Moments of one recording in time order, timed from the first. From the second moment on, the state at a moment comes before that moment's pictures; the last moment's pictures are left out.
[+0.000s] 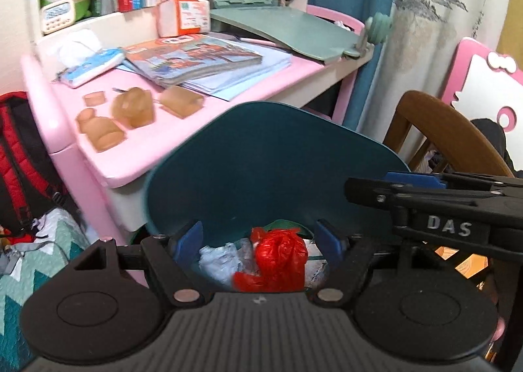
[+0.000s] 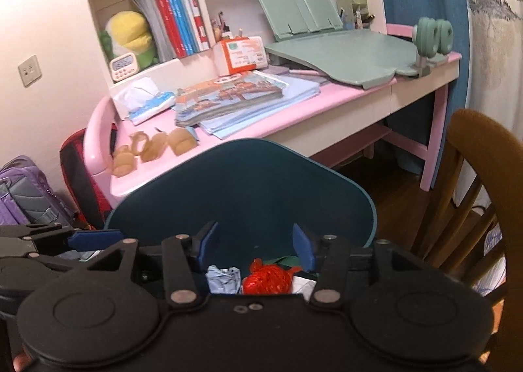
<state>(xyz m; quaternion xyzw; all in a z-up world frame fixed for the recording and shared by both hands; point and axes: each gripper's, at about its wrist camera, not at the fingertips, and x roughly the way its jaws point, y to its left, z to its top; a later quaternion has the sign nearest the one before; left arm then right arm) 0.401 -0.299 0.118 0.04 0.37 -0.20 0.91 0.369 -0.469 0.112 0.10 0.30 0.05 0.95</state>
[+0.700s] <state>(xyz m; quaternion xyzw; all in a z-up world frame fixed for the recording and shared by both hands) 0.269 -0.175 0.172 0.01 0.31 -0.17 0.94 0.259 -0.350 0.177 0.02 0.25 0.18 0.95</state>
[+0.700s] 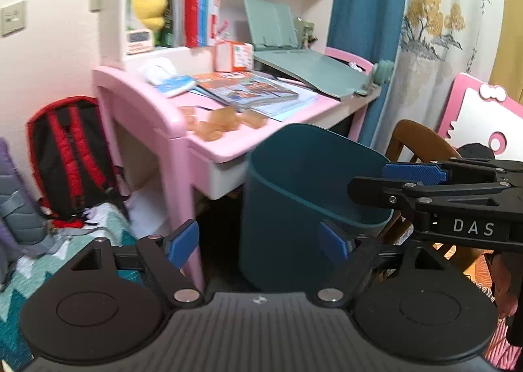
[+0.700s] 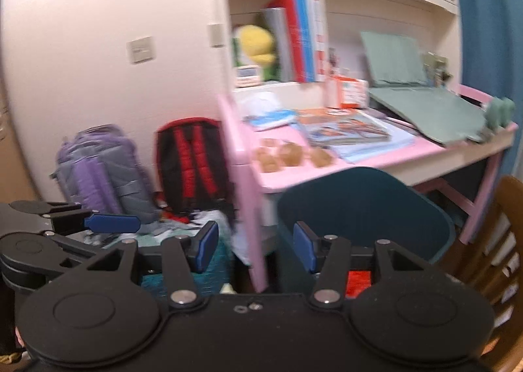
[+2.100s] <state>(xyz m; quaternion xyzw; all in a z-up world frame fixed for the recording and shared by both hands) 0.213 0.182 -0.259 -0.12 0.54 0.05 0.83 0.281 -0.005 -0.315 -0.13 0.65 0.31 0.69</state>
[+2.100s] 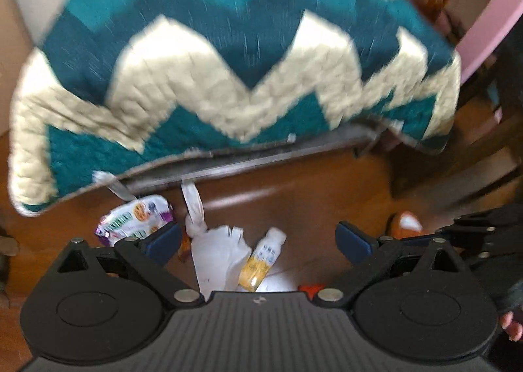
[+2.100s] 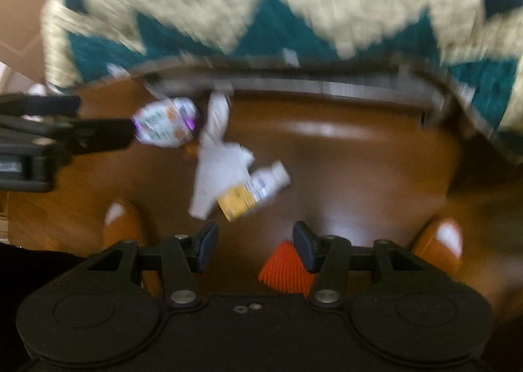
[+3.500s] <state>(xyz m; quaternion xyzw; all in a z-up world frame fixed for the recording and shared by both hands) 0.291 0.100 -0.561 0.07 0.68 -0.10 0.72 0.275 -0.027 -0.597 -0.20 0.77 0.24 0.55</state>
